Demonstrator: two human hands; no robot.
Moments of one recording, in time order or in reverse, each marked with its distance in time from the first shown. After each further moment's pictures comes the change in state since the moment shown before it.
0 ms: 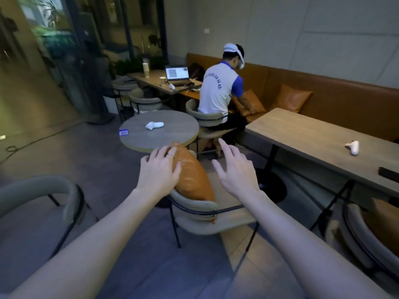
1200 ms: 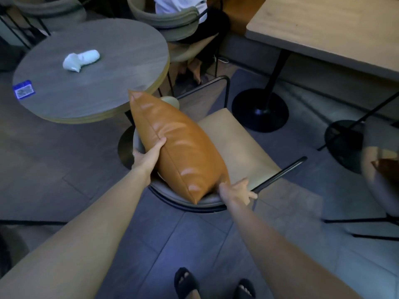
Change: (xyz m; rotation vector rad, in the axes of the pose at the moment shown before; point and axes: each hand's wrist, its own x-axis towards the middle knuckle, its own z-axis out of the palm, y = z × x) left_hand 0.172 -0.133 0.364 -0.927 -0.660 -1.113; right_hand 0.061 0.083 0.357 0.449 -0.369 1.562
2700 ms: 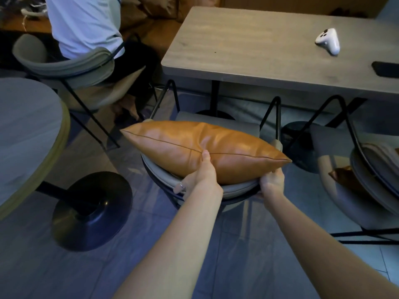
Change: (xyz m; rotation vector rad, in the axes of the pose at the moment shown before) left_hand -0.031 0.092 0.371 -0.202 -0.027 -0.297; right_hand 0.253 -0.056 -0.202 0.686 0.275 -0.067
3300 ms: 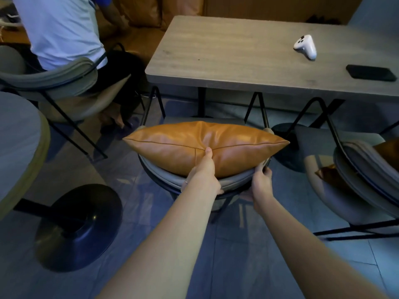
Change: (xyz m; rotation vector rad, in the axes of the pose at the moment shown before) left_hand -0.001 0.010 0.039 0.176 -0.315 -0.111; right_hand -0.005 -0.010 0.000 0.211 -0.043 0.079
